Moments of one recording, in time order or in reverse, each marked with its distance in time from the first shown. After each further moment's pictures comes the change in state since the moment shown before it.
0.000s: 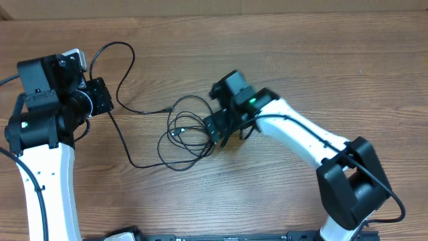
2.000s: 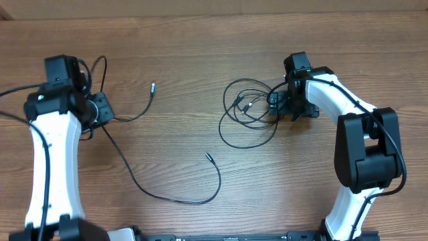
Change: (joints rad) left arm -0.002 0.204 -0.055 -0.119 -0.267 -0.082; right arm -0.484 0.167 0.037 -0.126 0.183 0.141
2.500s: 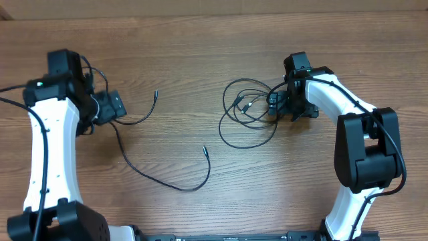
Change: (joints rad) left arm 0.000 0.061 0.112 -0.108 0.074 0.009; right arm 0.000 0.001 -0.001 0.004 -0.011 0.000
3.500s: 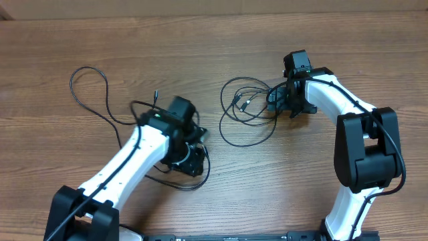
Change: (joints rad) left arm -0.668 -0.023 -0.444 0.161 0.297 0.213; right arm 0.000 0.001 -0.006 0.086 0.005 0.000
